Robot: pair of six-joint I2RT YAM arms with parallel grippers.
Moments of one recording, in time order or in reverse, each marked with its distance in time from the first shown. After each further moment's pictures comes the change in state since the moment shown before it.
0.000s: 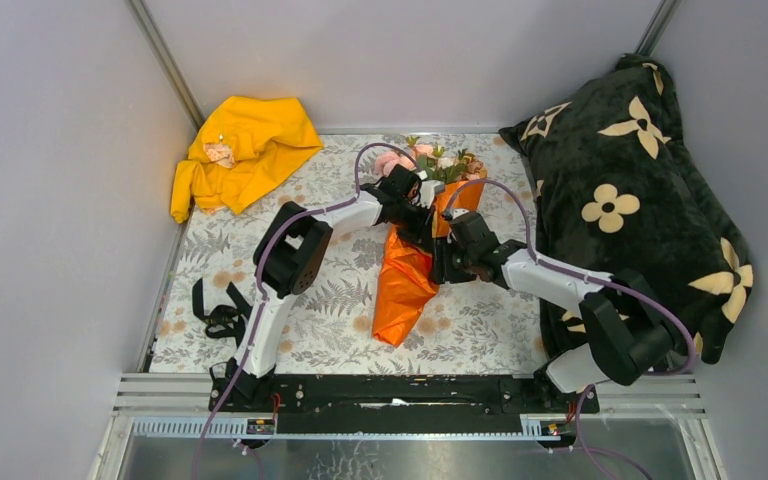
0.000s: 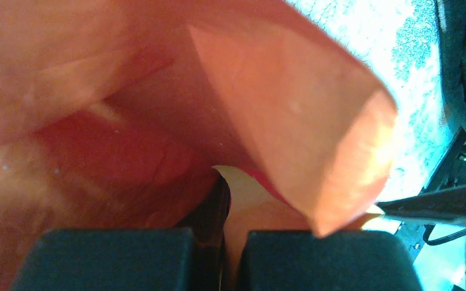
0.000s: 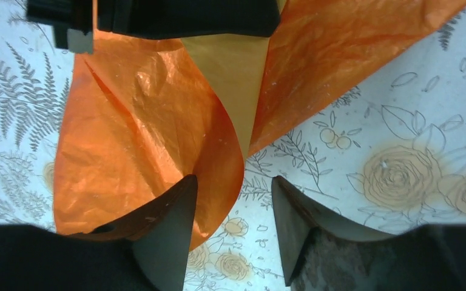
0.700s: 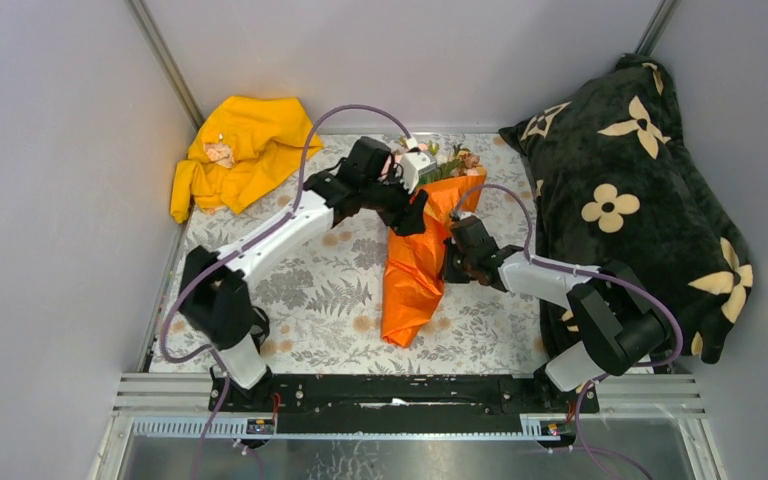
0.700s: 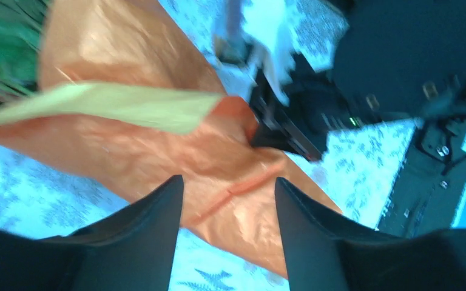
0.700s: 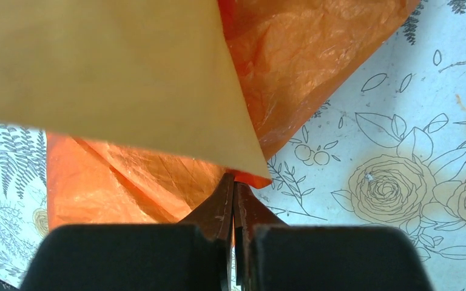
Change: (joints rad) left arm -0.018 -0.478 -0.085 -0.120 -0.055 0.284; right arm -0.013 0.086 -0.048 0.123 0.065 0.095
